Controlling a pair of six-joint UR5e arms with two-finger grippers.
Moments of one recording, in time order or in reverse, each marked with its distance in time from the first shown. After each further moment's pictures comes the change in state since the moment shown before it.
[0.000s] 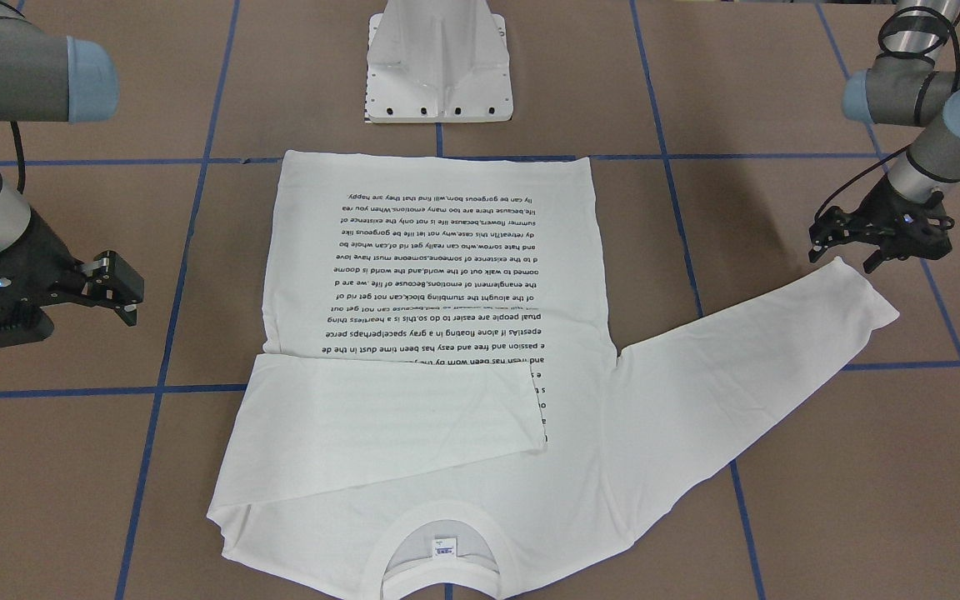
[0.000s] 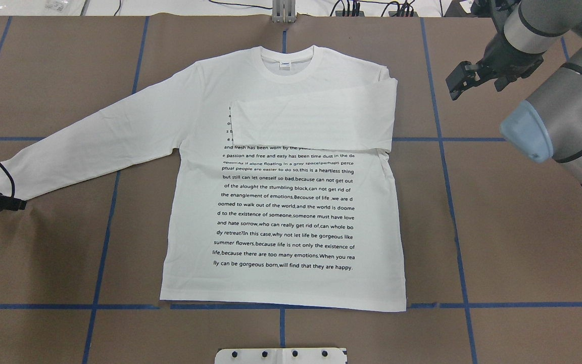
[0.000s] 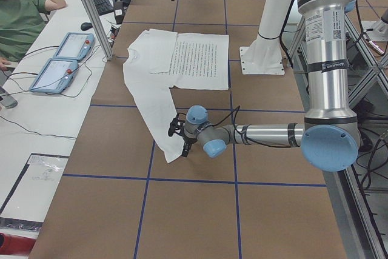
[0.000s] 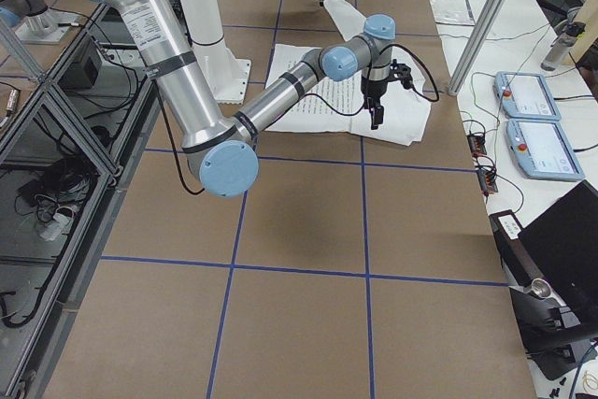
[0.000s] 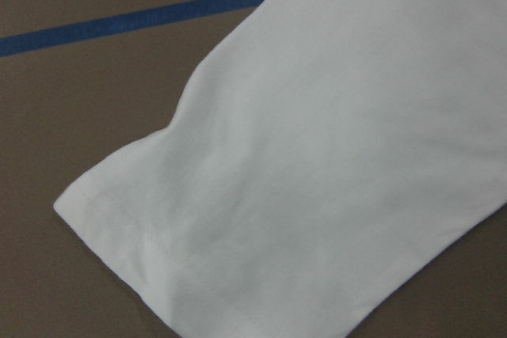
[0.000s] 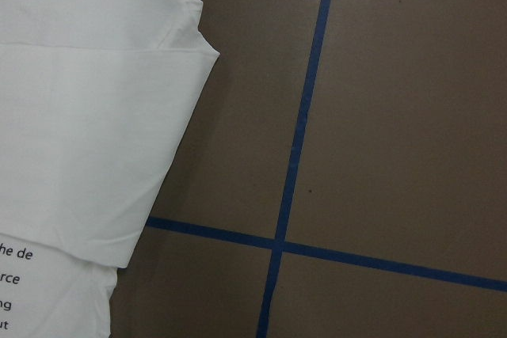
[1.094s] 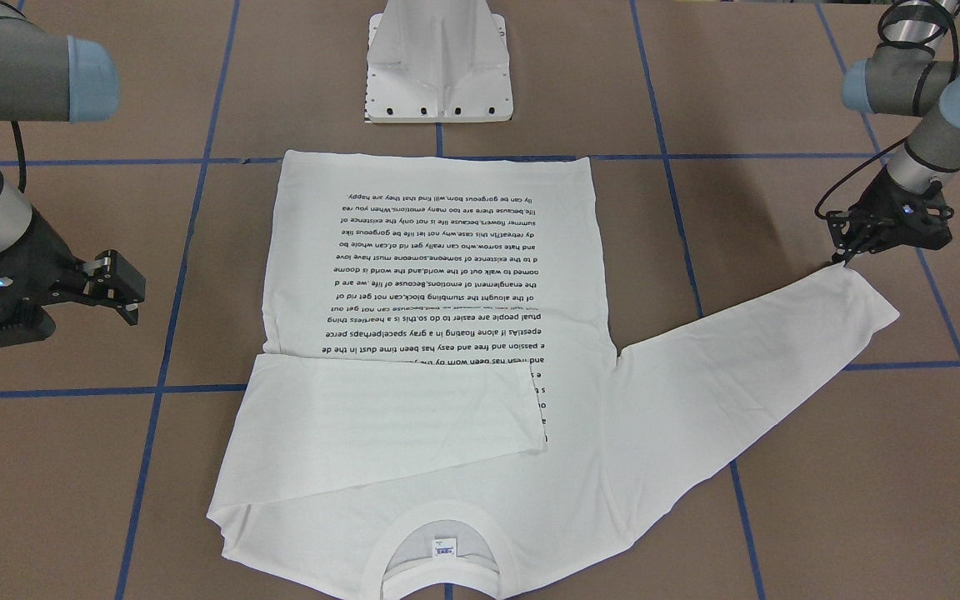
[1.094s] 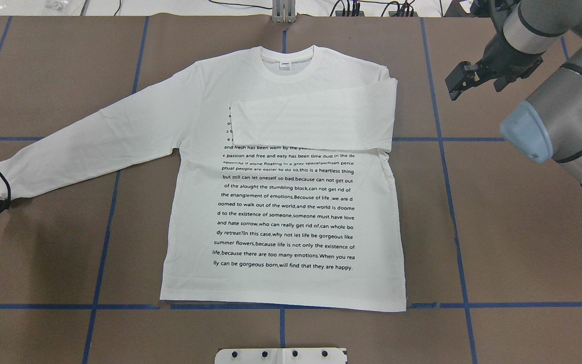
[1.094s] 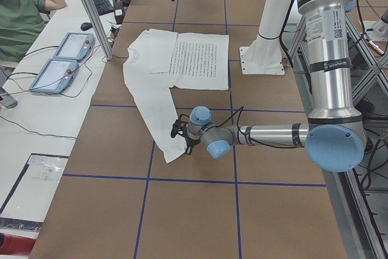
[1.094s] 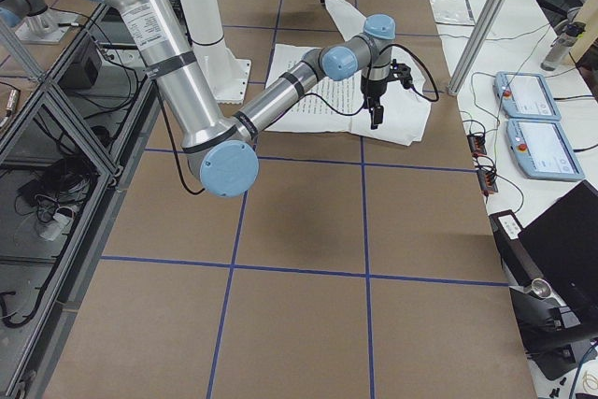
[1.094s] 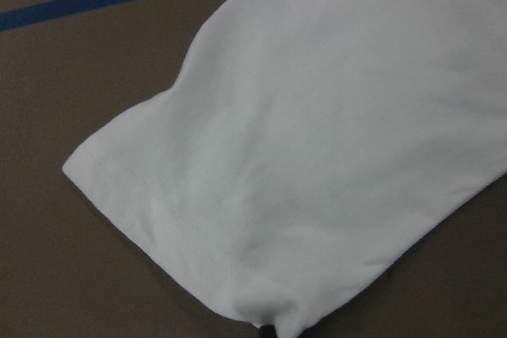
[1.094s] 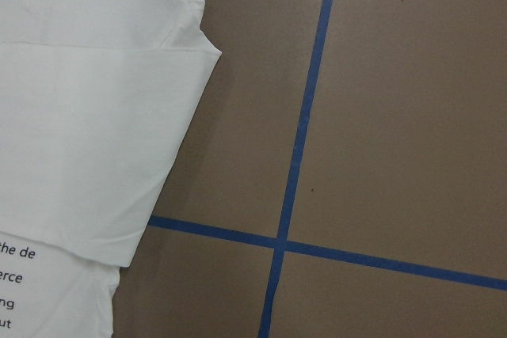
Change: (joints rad) left arm 0.008 0.032 -0.045 0.001 0.030 0.002; right arm -0.001 0.001 0.000 0.000 0.003 0.003
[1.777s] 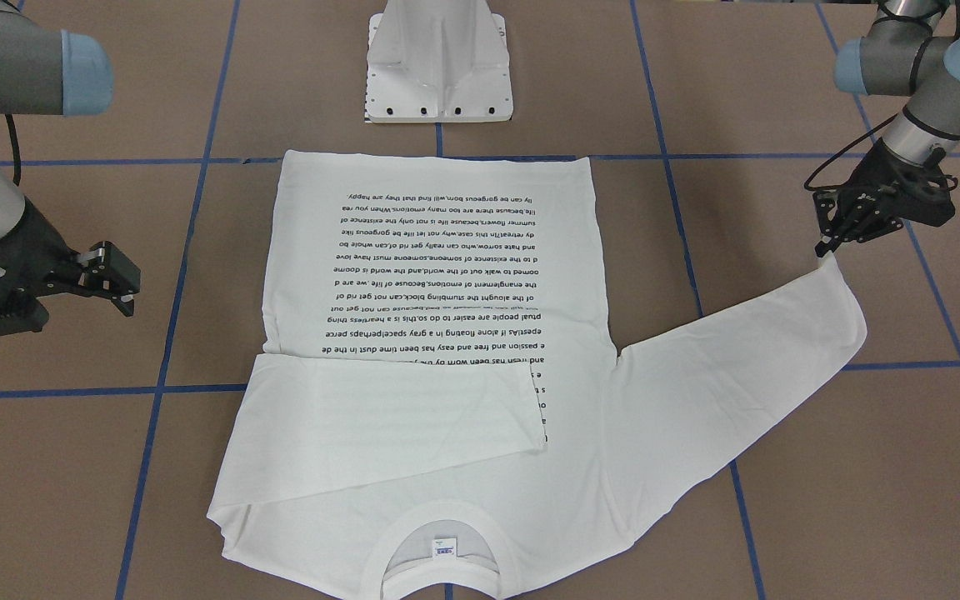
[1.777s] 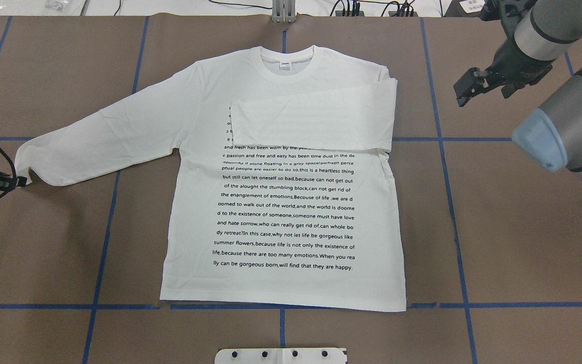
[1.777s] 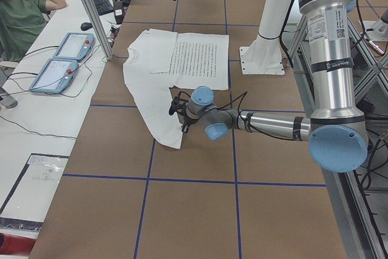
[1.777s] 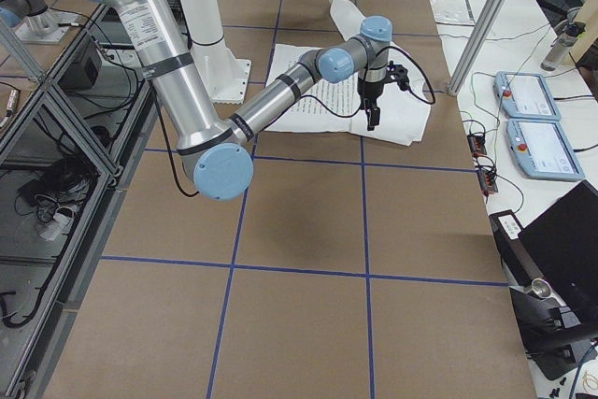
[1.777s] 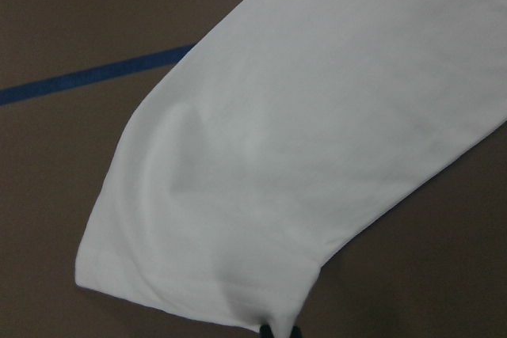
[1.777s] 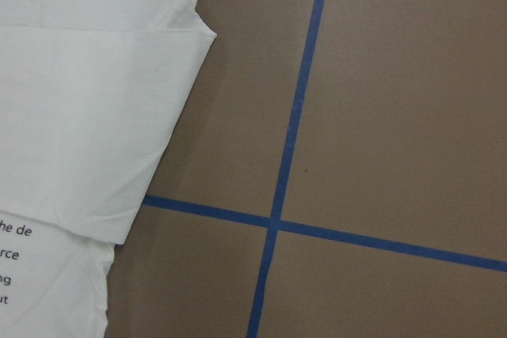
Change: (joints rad) left arm -0.034 -0.022 -0.174 0.021 -0.010 -0.066; right arm 0.013 -0.069 0.063 0.000 0.021 -0.012
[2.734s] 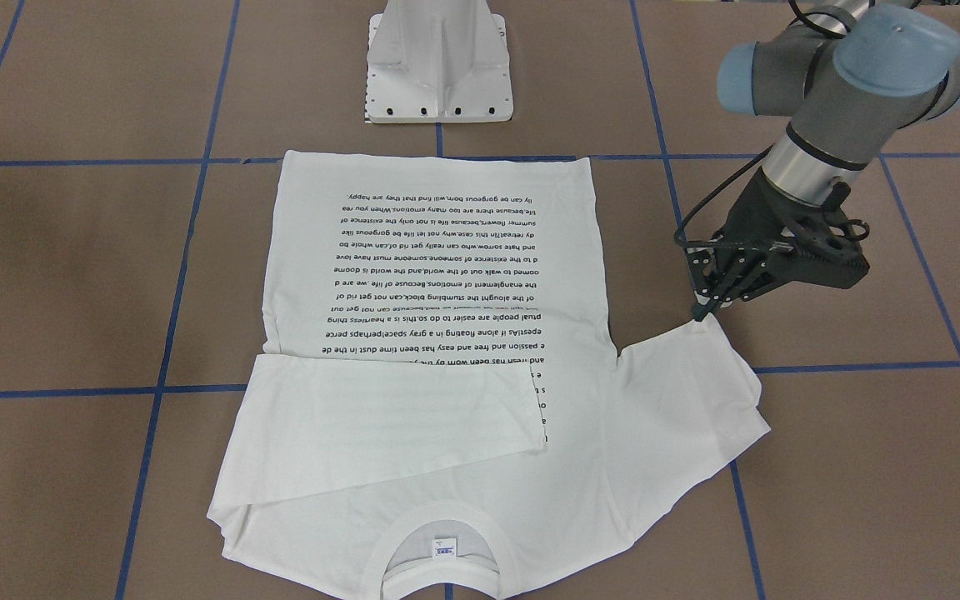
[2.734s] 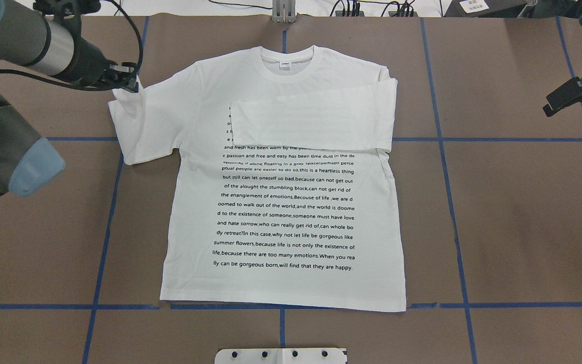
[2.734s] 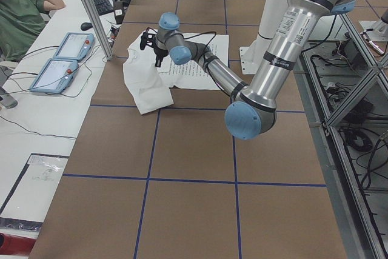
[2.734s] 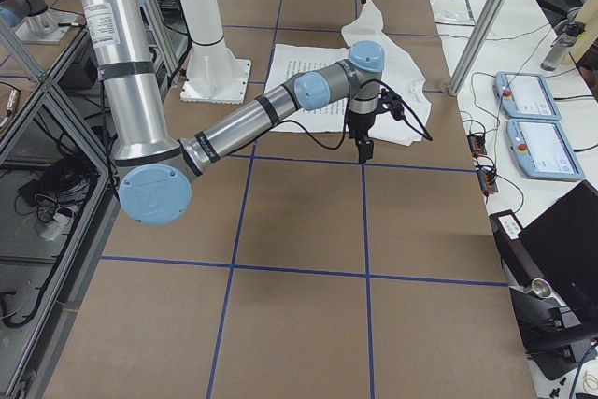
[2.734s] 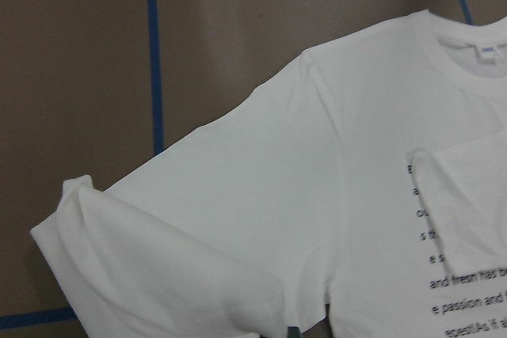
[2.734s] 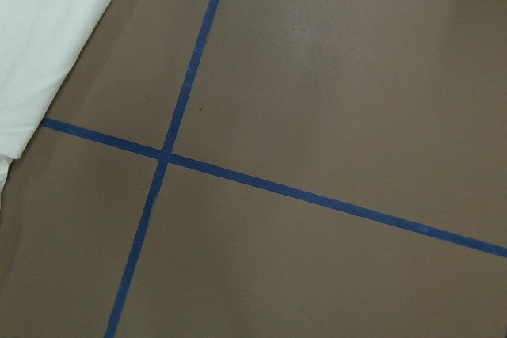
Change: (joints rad) left arm -0.012 -0.642 -0.018 0.592 -0.008 -0.272; right arm 0.177 -0.199 0.083 -0.013 0.084 -0.290
